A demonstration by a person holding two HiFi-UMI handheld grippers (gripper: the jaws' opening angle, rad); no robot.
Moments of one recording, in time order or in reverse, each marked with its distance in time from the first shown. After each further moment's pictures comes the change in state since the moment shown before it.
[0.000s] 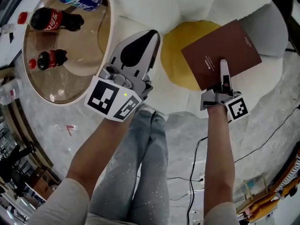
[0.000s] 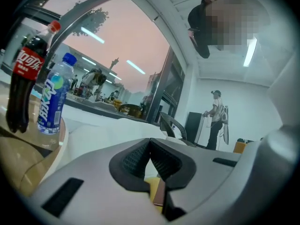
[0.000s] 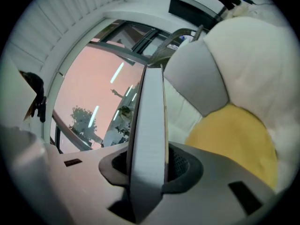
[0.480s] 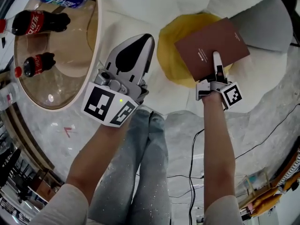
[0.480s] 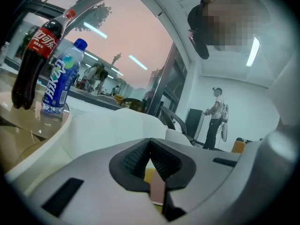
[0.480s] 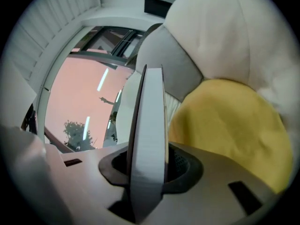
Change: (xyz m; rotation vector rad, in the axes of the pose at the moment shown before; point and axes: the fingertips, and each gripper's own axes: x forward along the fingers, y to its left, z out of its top) left arm -0.005 0.001 -0.049 -0.024 0.052 0.004; right arm 0.019 -0.077 -0.037 0.222 -0.021 -0.040
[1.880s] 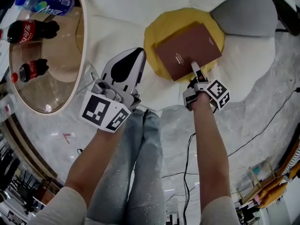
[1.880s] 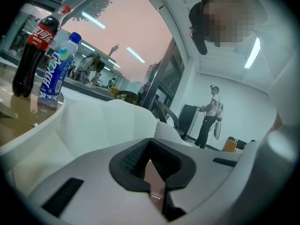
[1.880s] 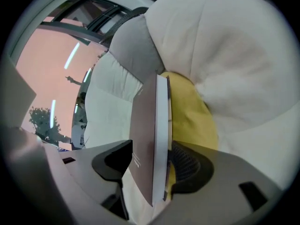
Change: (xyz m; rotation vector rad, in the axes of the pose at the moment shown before) left arm -0.014 -0.046 -0.024 -0.030 0.086 -0.066; right arm -0.069 -0.062 -0.039 0.013 0.220 -0.387
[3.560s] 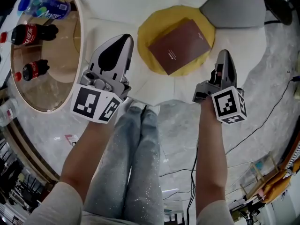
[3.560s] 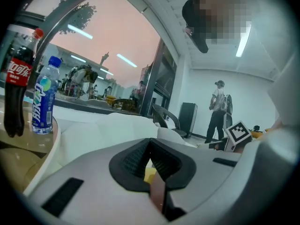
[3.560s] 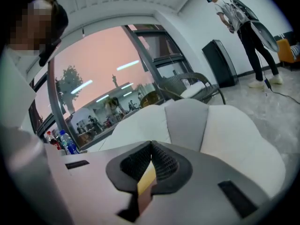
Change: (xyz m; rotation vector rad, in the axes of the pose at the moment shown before) left arm 0.005 -0.010 0.050 0.156 -0.036 0.015; right arm -0.128 0.160 0.107 -0.621 -0.521 0.061
